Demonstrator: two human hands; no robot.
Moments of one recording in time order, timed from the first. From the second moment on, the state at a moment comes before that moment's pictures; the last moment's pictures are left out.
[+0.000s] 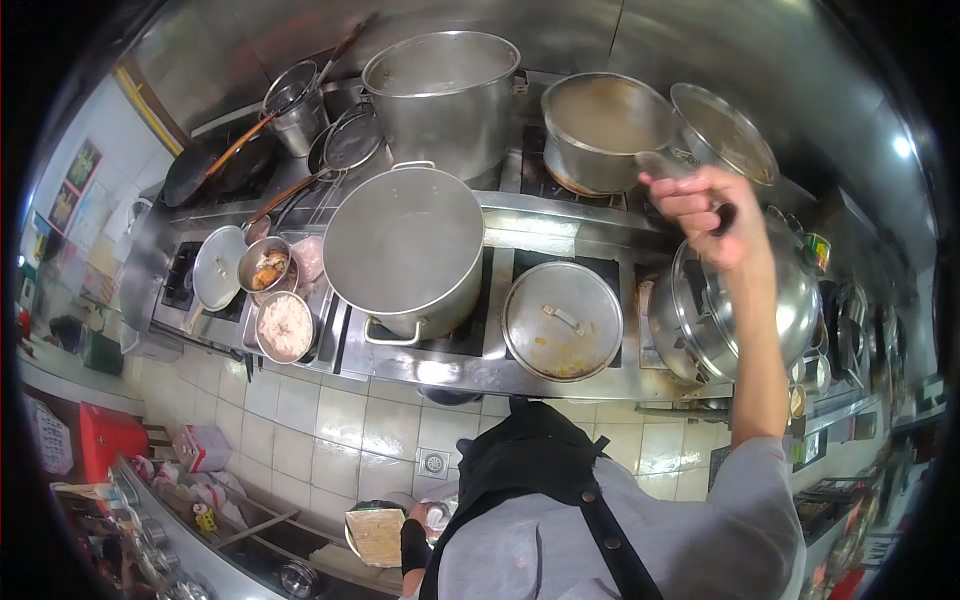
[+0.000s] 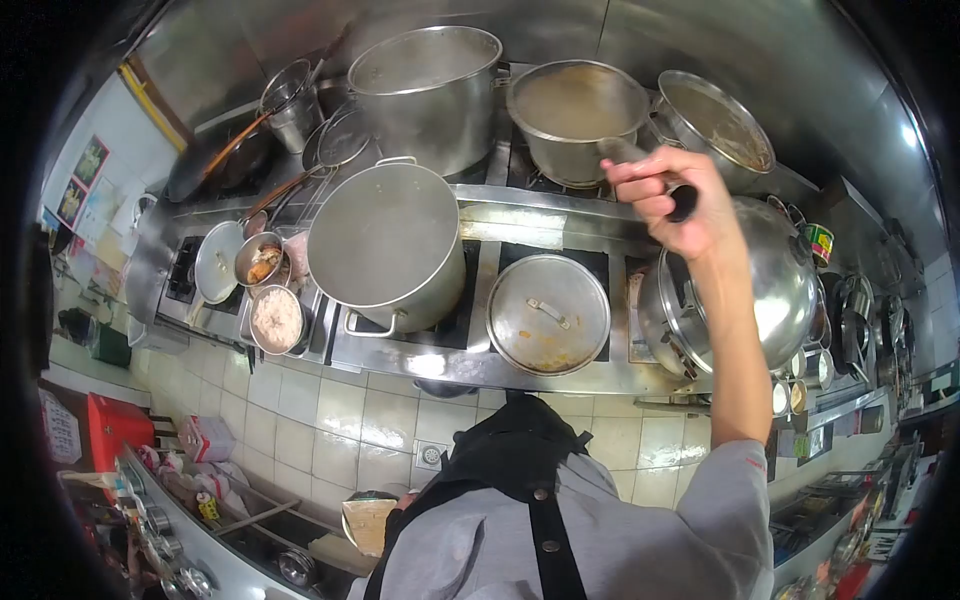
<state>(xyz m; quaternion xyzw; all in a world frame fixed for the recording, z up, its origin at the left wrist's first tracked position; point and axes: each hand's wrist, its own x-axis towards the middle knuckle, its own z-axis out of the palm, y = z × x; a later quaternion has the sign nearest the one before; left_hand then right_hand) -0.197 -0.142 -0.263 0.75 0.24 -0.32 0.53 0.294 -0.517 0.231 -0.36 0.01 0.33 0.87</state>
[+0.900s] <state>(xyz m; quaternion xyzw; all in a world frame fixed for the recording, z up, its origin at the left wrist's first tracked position) -0.297 -0.154 -0.426 0.79 0.18 -0.31 0.49 0.283 -0.328 0.184 -0.90 -0.23 0.06 0.36</state>
